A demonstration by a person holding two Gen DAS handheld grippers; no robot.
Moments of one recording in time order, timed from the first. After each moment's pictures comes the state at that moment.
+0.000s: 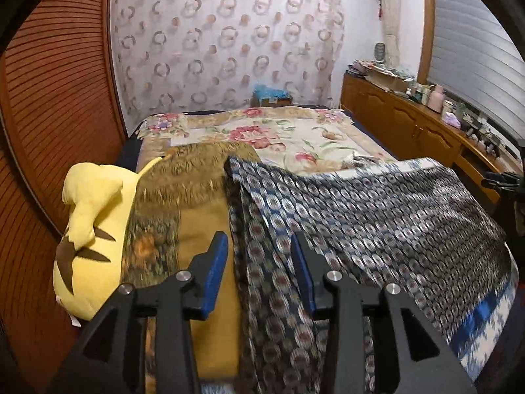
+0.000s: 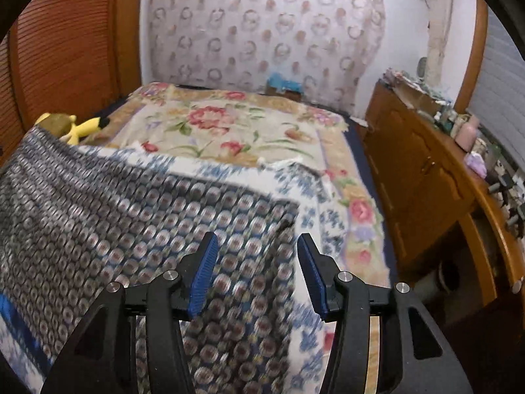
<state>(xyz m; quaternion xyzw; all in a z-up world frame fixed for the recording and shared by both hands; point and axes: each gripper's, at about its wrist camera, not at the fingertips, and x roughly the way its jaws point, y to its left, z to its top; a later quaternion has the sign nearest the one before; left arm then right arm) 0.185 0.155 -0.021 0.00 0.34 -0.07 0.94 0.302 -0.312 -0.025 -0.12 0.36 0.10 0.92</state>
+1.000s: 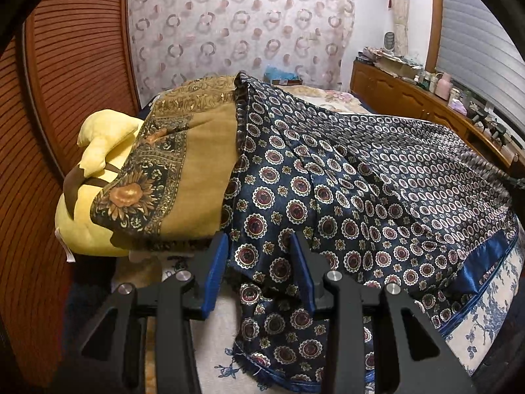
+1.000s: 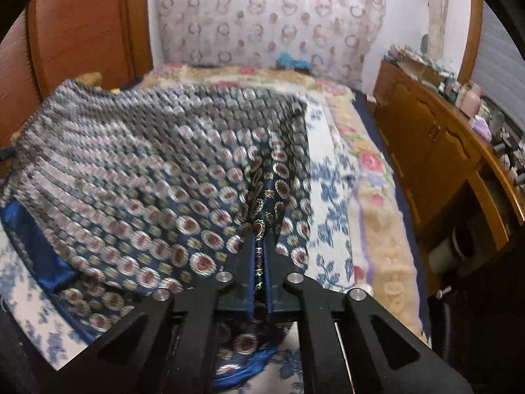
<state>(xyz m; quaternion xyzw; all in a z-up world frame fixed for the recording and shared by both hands) 0.108 0.153 -0.082 -0.01 0.37 -0.04 0.93 0.176 -0.344 -0.075 -0.09 0.38 0.12 0.91</state>
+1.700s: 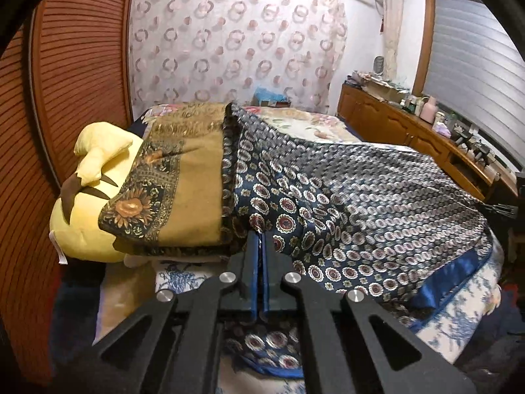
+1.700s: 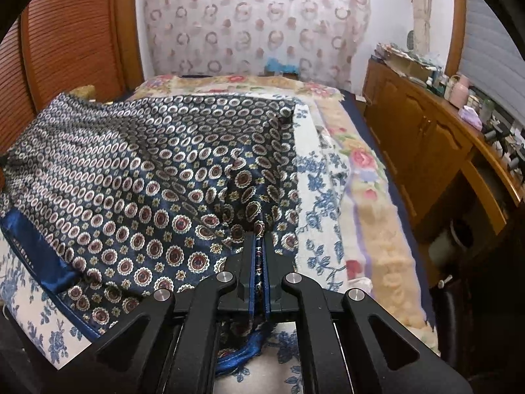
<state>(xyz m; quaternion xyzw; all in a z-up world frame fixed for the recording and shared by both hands) 0.081 0.154 -0.051 -0.05 0.32 -0.07 0.94 0.166 -0.358 -0.078 -0.07 0.37 0.10 0.92</state>
